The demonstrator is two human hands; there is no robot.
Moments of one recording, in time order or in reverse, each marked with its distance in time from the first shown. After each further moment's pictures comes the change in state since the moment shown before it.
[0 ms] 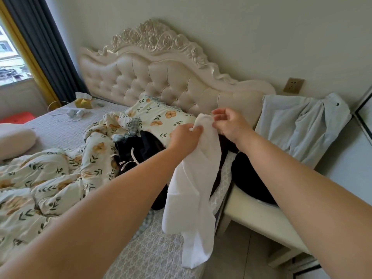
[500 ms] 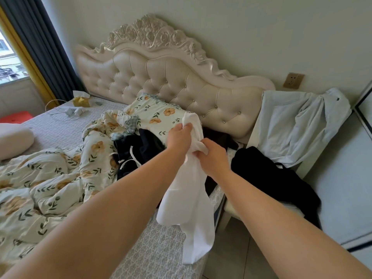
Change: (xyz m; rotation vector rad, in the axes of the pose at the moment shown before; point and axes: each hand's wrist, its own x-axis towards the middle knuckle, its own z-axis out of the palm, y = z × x) left_hand 0.003 -0.014 0.009 -0.293 0.137 -0.218; right_hand -0.039 0.063 0.056 -0.457 0.042 -0.078
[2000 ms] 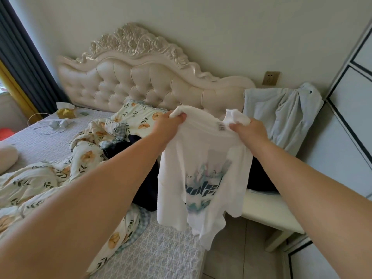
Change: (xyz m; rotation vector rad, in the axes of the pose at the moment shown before) left_hand -0.005 0.032 -0.020 0.016 -0.196 0.166; right_hand 0.010 0.036 -0.114 0.237 0.311 0.274
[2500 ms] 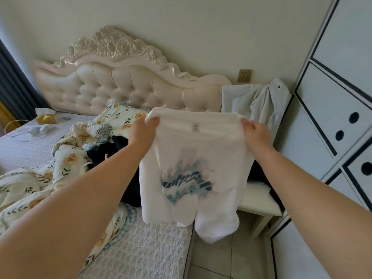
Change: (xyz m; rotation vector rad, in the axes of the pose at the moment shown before) left_hand -0.043 -0.012 0.016 0.254 0.195 0.094; right_hand -0.046 0.042 -0.083 -0.131 0.152 -0.017
